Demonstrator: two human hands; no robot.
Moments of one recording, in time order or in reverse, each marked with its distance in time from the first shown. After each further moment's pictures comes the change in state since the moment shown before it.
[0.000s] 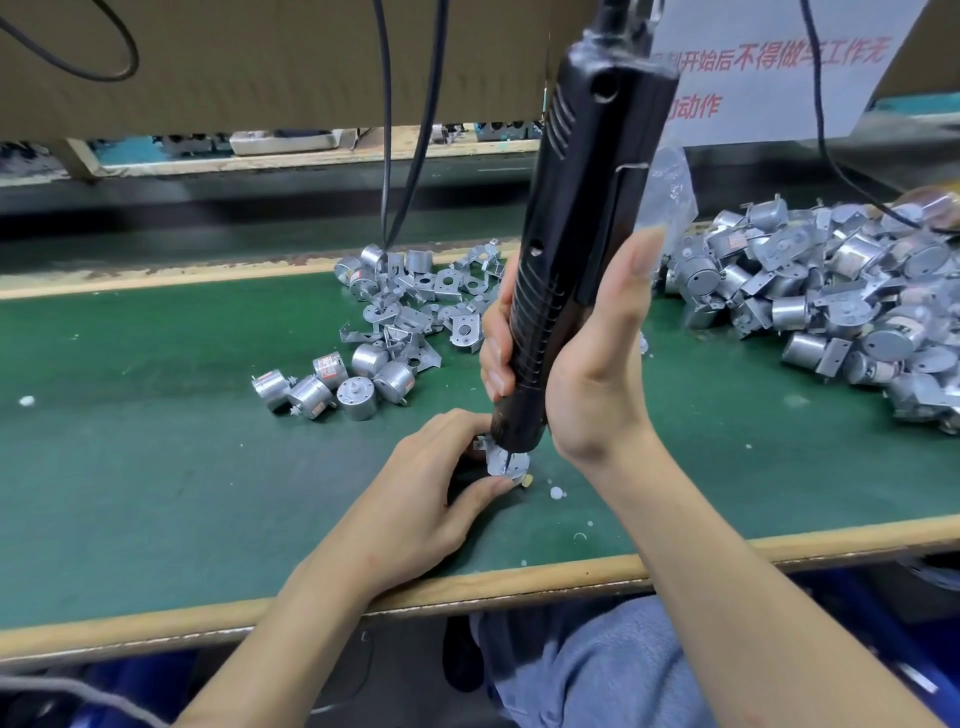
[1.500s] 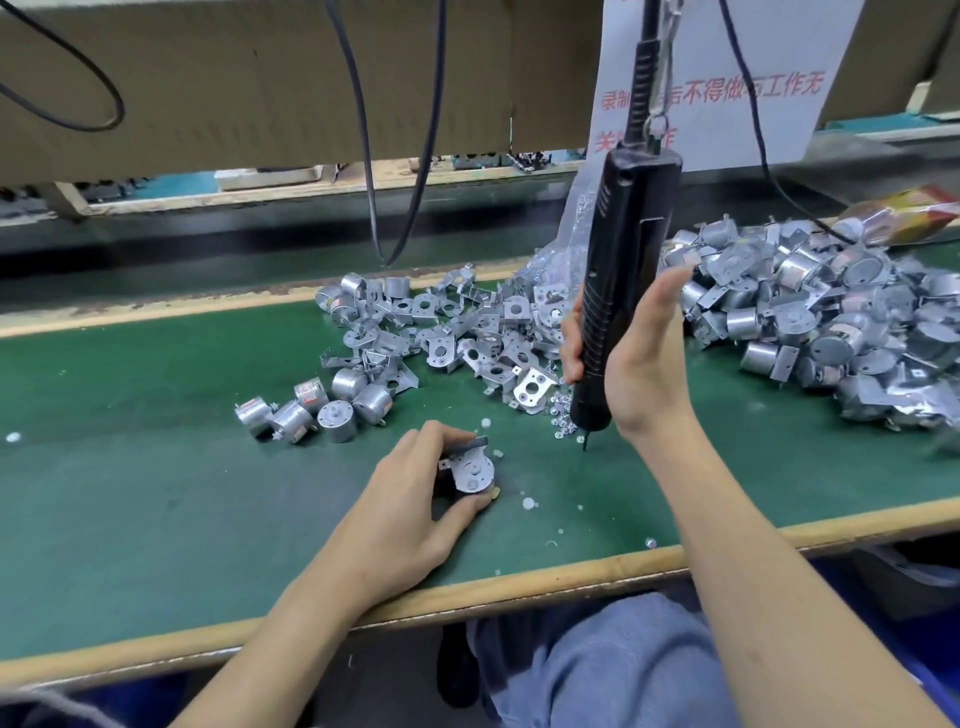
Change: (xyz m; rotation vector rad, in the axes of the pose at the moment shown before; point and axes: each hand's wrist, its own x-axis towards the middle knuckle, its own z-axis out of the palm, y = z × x) left_hand 0.000 0.004 0.007 -0.016 0.001 -0.201; right_hand 0.005 -0.007 -0.070 -0.177 0.180 -0.058
